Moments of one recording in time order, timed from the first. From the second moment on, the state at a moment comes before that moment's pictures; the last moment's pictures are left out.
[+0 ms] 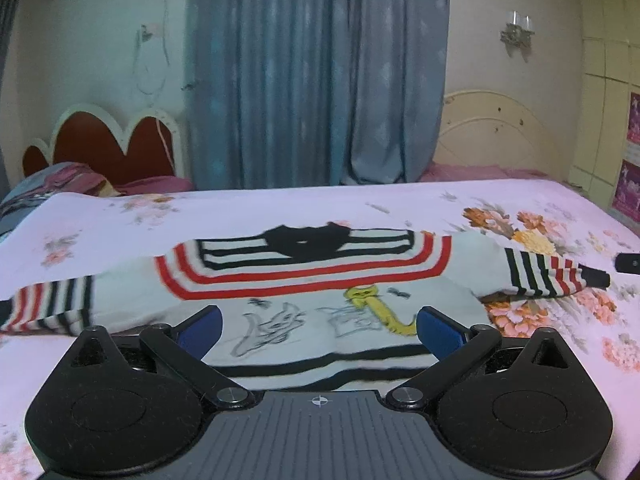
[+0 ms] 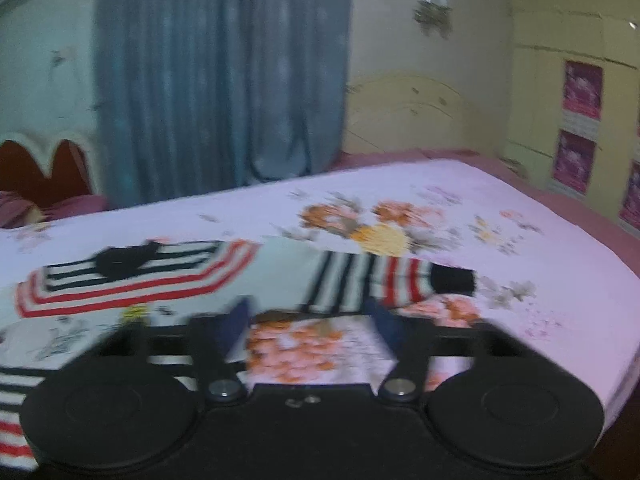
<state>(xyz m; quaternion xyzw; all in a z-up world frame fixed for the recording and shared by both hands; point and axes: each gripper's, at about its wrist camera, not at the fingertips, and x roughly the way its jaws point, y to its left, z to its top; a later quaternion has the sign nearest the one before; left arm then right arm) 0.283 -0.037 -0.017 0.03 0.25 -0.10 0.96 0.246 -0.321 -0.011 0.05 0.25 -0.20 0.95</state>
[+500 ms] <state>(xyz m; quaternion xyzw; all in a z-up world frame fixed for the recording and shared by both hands) 0.369 -0.156 -0.037 0.05 0.30 -0.06 0.95 0.342 -0.524 -0.098 0.24 0.30 -0.26 0.89</state>
